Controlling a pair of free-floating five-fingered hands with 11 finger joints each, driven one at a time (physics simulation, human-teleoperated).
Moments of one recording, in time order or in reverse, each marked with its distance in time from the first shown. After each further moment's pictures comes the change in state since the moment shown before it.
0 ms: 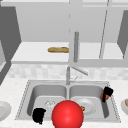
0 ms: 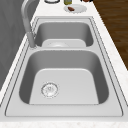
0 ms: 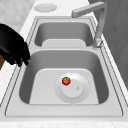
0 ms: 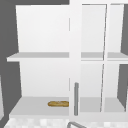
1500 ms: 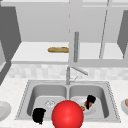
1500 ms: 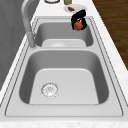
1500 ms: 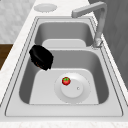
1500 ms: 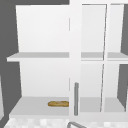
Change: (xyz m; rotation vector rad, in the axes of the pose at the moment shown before) left hand 0.000 0.000 0.000 0.000 0.000 0.000; right hand 0.110 0.160 -0.074 0.082 -0.079 0.037
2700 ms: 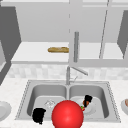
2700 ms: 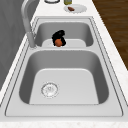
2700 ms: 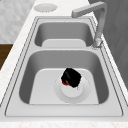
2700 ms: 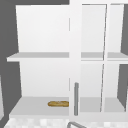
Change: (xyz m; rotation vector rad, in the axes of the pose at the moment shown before) left hand 0.000 0.000 0.000 0.000 0.000 0.000; right hand 0.043 0.078 -0.205 -0.019 0.005 0.023
